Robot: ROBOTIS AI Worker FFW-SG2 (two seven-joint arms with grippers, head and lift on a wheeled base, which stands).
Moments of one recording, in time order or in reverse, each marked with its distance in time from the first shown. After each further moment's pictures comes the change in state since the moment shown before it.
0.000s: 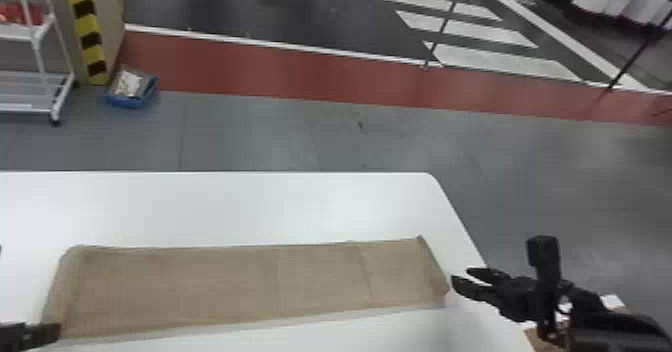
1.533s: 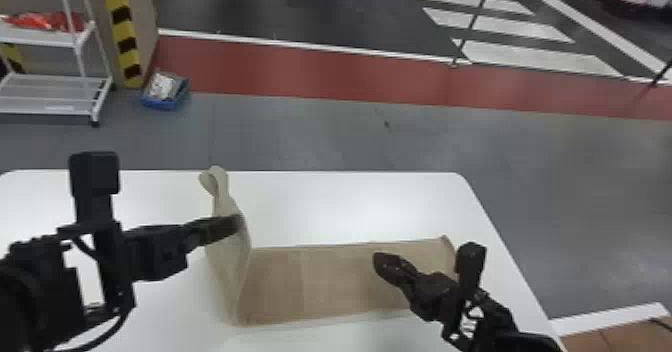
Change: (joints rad) left arm 0.001 -0.154 -0.068 -0.295 0.430 -0.066 -0.002; right arm -0.024 0.245 0.254 0.046 -0.194 -0.260 -0.108
